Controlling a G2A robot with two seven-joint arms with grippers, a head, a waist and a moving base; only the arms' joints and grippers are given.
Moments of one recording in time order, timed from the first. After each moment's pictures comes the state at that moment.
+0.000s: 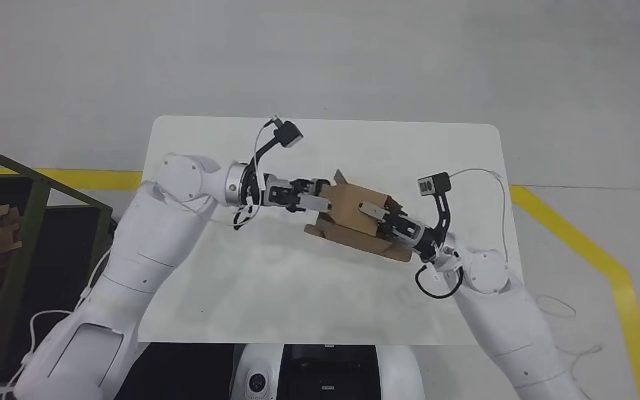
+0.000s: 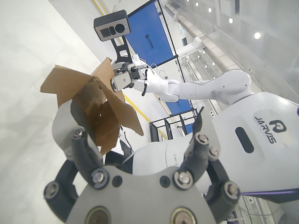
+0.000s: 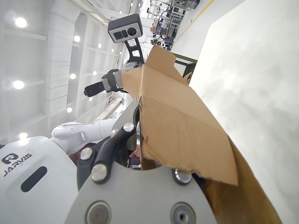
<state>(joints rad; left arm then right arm) 0.90 -1.07 -1.09 -1.48 -0.44 -0.41 -1.31 -1.30 -1.17 1.16 -1.54 0.40 -0.53 0.77</state>
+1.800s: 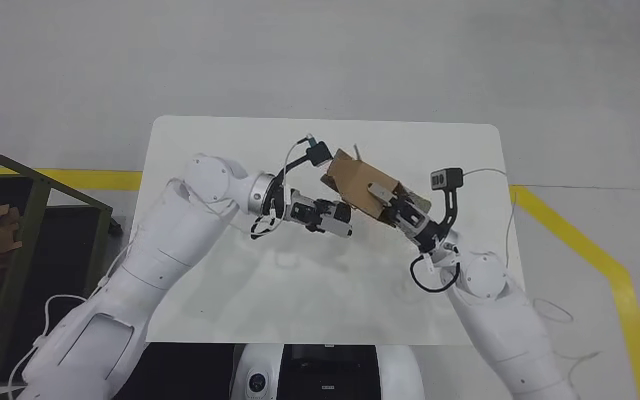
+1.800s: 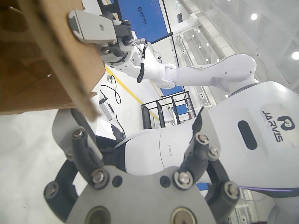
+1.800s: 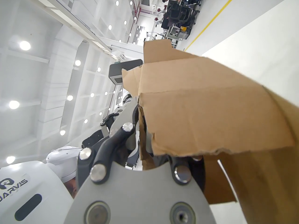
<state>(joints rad) 0.83 -1.09 -0.95 -1.45 -0.47 -0.39 -1.36 -1.34 -1.19 1.18 -1.60 0.32 -0.49 0.56</state>
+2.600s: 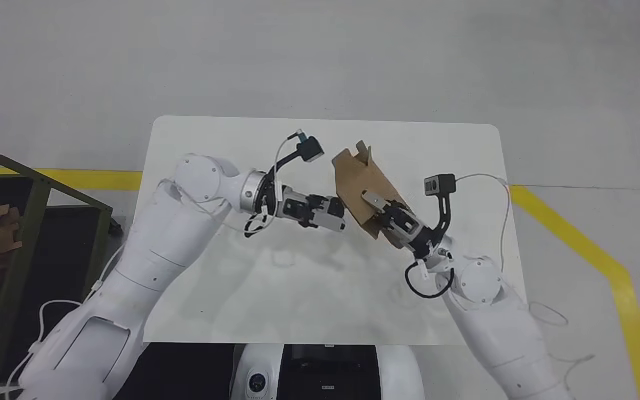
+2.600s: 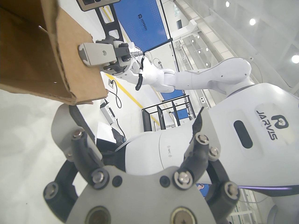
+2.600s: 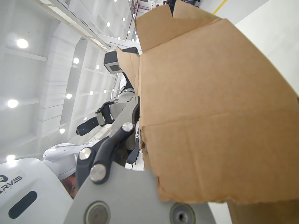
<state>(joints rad) 0.86 -1.08 -0.99 -1.47 -0.48 -0.38 -1.36 -1.35 -1.20 1.16 -1.60 0.30 -0.50 0.56</state>
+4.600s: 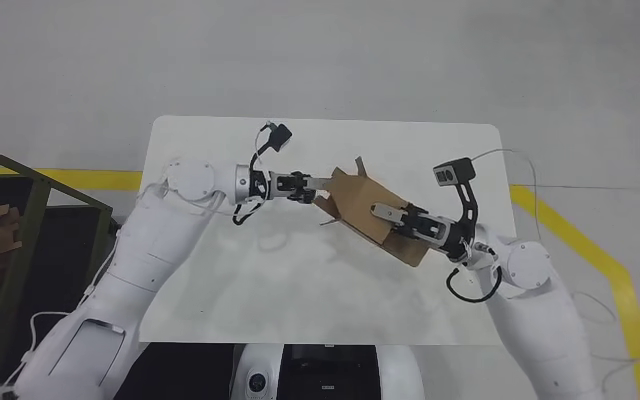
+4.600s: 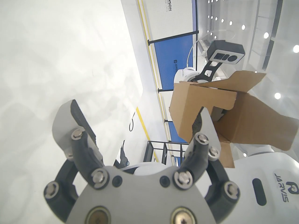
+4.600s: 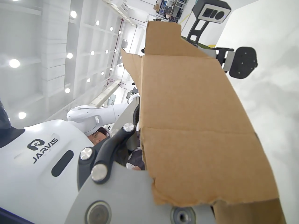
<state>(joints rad) 0.88 -1.07 -1.04 -1.37 -0.27 -0.19 -1.13 -1.33 -1.14 1.31 -1.77 0.44 -0.35 0.98</state>
